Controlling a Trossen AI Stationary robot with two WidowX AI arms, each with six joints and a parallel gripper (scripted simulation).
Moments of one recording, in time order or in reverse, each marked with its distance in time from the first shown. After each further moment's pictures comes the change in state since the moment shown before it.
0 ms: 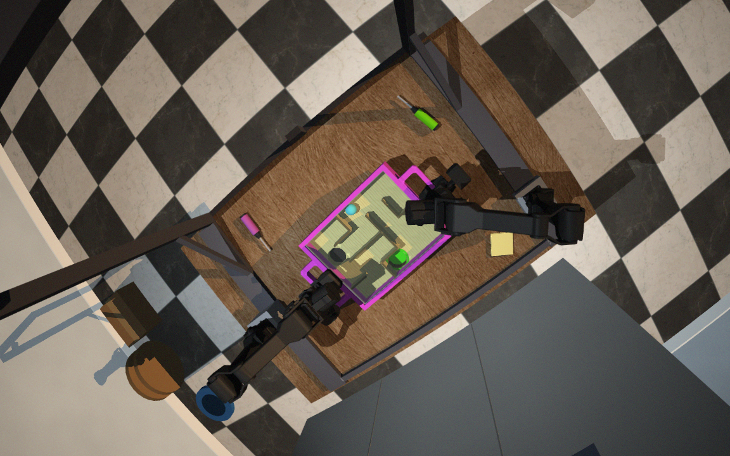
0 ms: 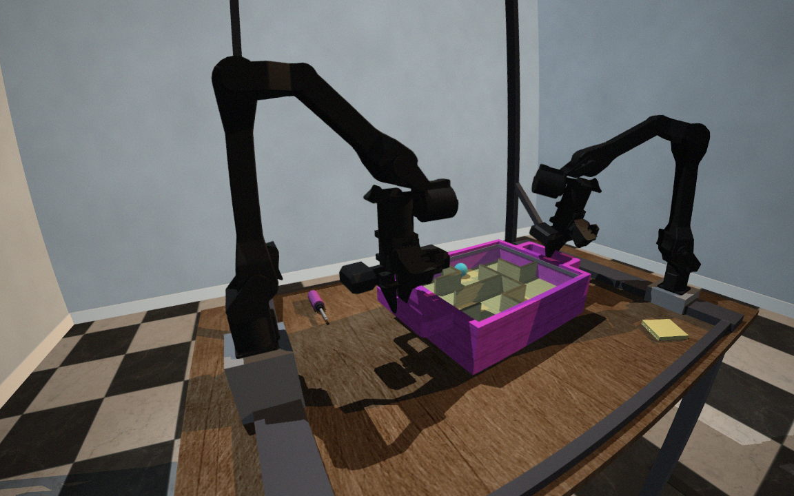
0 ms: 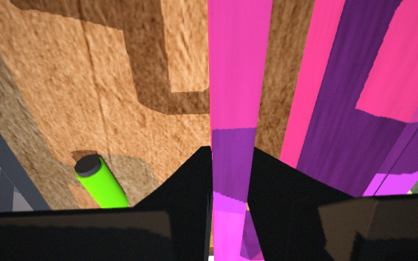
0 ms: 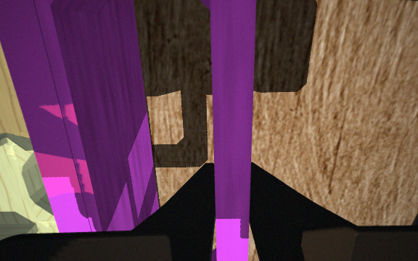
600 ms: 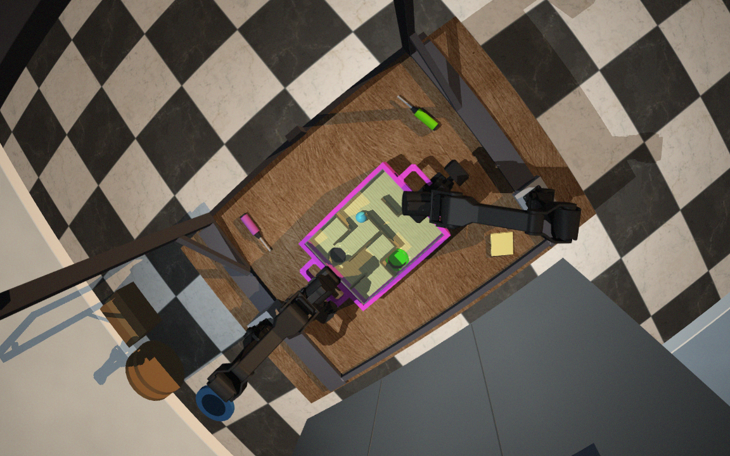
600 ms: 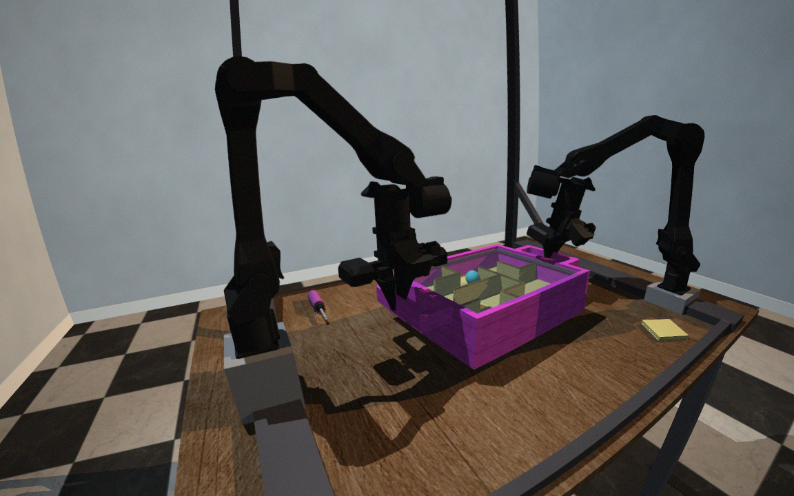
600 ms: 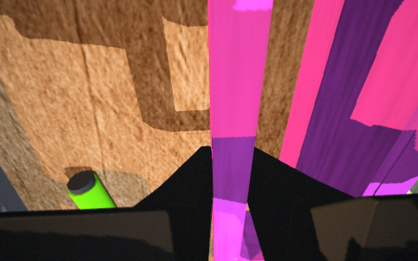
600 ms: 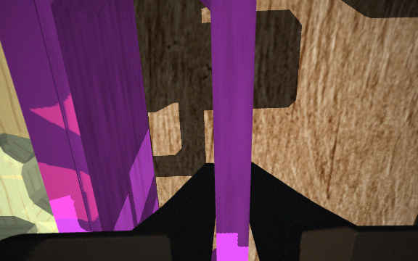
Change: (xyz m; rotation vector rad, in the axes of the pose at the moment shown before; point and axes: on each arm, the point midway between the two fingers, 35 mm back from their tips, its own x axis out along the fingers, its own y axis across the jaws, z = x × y) left arm 0.007 0.001 -0.003 0.006 -0.082 -0.023; right arm -0.003 0.001 -0.006 0.000 -0.082 -0.023
